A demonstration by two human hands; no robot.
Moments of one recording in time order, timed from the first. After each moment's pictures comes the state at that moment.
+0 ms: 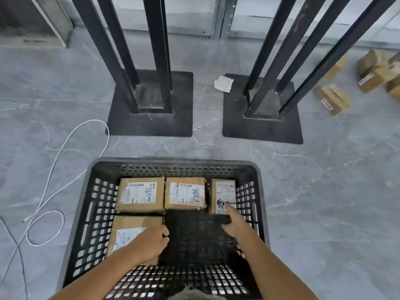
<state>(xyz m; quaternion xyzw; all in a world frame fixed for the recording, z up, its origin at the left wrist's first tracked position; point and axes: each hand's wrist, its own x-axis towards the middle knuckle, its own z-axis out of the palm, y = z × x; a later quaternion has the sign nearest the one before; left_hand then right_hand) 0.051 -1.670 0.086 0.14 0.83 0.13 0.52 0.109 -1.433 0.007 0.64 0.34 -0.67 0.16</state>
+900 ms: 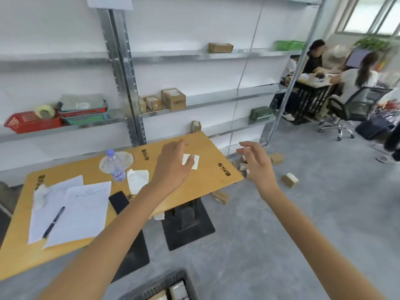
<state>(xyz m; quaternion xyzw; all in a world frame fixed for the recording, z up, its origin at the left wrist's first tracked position) 0.016 -1.399 0.918 0.48 0.79 0.37 -0.04 0.200 -1.274 0.930 0.34 0.72 -0.48 -0.38</state>
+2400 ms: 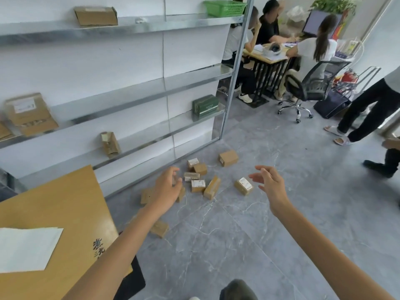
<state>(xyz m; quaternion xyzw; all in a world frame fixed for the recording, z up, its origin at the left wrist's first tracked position) 0.086 -0.714 0.788 0.44 0.80 0.36 0.21 0.331 -0.589 0.825 0.54 0.52 -0.54 -0.37</state>
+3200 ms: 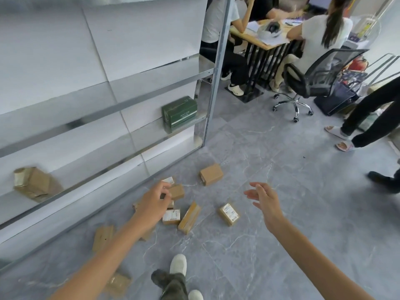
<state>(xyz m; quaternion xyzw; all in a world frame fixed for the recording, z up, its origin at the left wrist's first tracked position) 0.022 -0.276 0.718 0.42 0.81 0.29 0.30 0.281 -0.142 0.730 0.62 0.48 -0.55 -0.29</state>
